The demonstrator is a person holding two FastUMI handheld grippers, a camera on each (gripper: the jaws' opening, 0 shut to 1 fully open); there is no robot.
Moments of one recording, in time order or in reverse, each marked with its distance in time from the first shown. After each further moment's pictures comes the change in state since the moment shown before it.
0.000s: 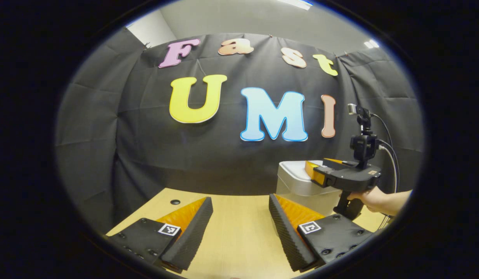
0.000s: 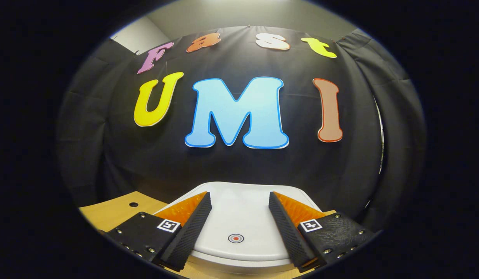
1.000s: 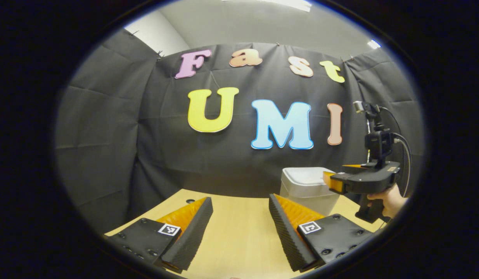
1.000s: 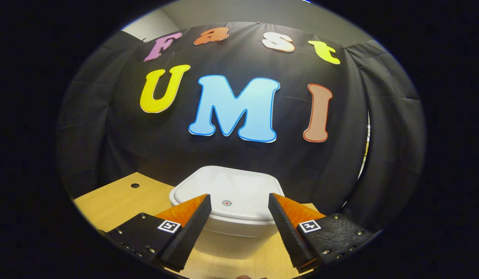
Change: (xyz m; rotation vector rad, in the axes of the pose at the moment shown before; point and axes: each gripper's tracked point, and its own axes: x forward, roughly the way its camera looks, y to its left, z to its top) left arm -0.082 -0.017 0.021 -0.005 -0.048 0.128; right arm -0.110 -0.015 0.021 -0.097 0.127 -0.022
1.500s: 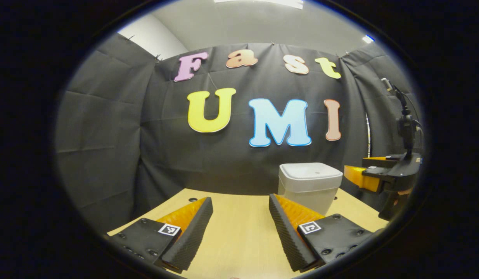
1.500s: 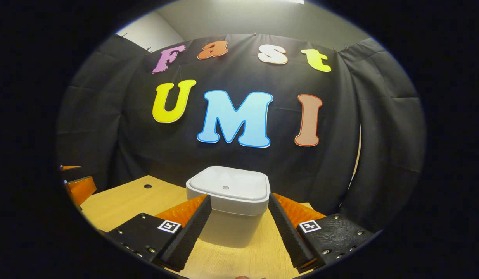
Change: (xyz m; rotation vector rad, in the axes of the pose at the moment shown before) left arm -0.015 -0.019 -0.014 0.031 0.001 0.004; right arm -0.087 -0.017 -0.001 0.024 -0.055 0.023
